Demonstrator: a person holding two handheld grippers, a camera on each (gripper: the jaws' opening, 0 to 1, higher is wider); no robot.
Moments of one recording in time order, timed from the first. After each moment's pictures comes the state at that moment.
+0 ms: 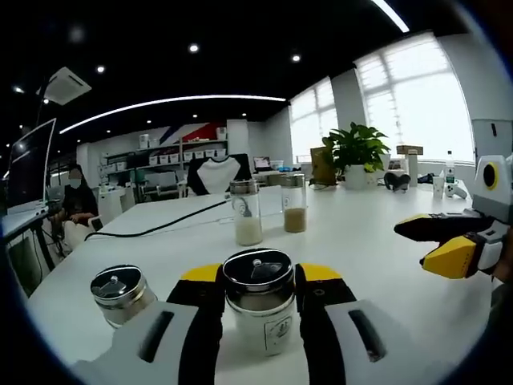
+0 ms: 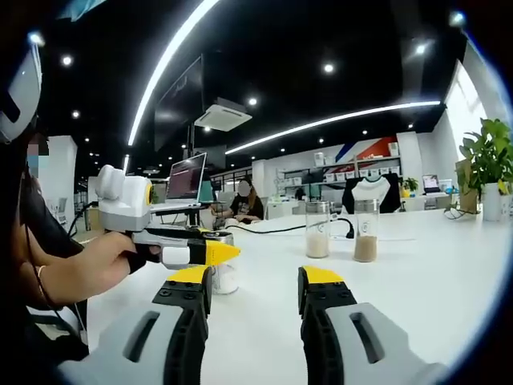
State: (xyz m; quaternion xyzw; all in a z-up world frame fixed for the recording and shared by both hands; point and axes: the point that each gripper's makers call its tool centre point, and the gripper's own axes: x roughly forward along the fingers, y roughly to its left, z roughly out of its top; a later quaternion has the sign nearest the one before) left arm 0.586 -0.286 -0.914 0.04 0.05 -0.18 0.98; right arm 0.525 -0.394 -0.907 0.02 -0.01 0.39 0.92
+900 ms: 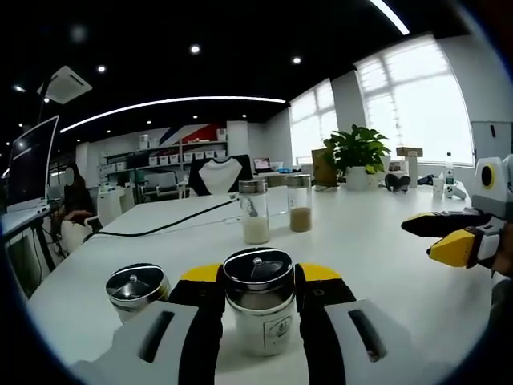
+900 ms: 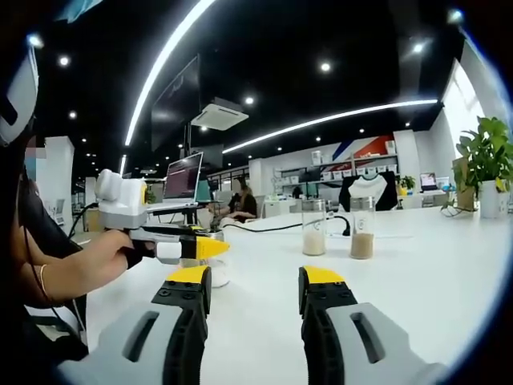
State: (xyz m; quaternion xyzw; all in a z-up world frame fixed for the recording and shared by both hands) left arm 0.586 -0.270 -0.916 0.04 0.05 -0.17 0.98; right arm 0.528 -0.399 -0.910 0.02 0.00 0.38 0.92
